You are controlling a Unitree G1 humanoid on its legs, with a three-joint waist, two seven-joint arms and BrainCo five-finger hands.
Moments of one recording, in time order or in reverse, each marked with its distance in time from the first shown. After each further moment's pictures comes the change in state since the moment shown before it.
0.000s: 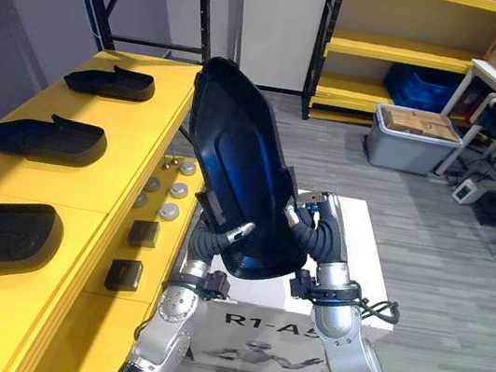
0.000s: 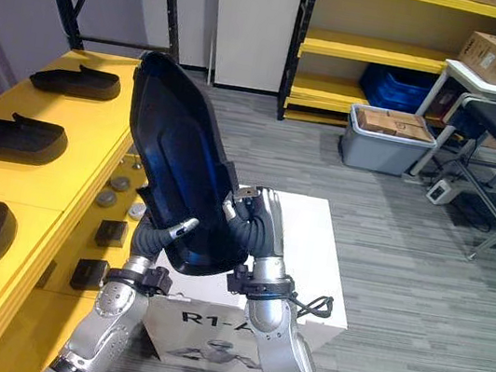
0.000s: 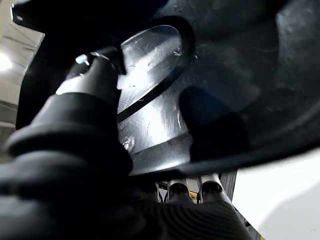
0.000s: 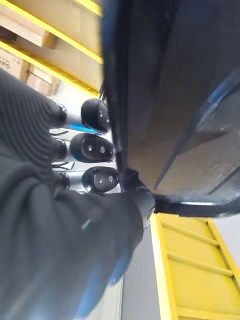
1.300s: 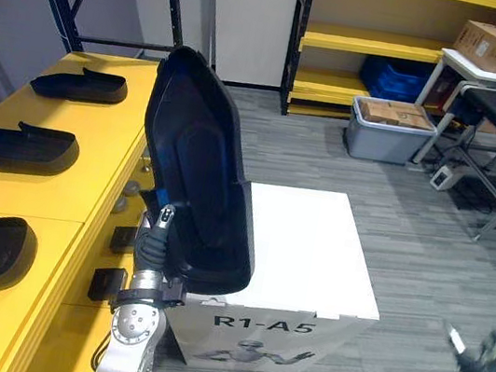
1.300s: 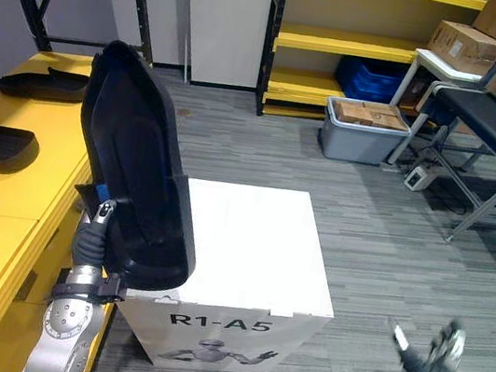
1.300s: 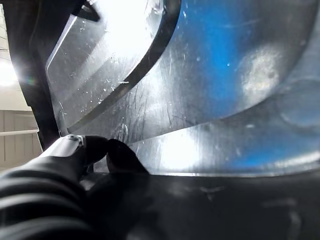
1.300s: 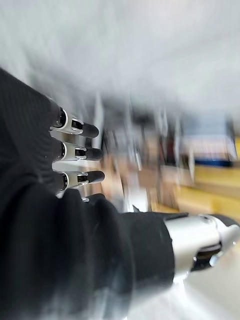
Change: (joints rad) left arm 0.247 -0.054 0.249 -0.238 0.285 0.019 -0.018; right arm 0.439 0.099 -0.871 0.487 0.628 -0.094 0.065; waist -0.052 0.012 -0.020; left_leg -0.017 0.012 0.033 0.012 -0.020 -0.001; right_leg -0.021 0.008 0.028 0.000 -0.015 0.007
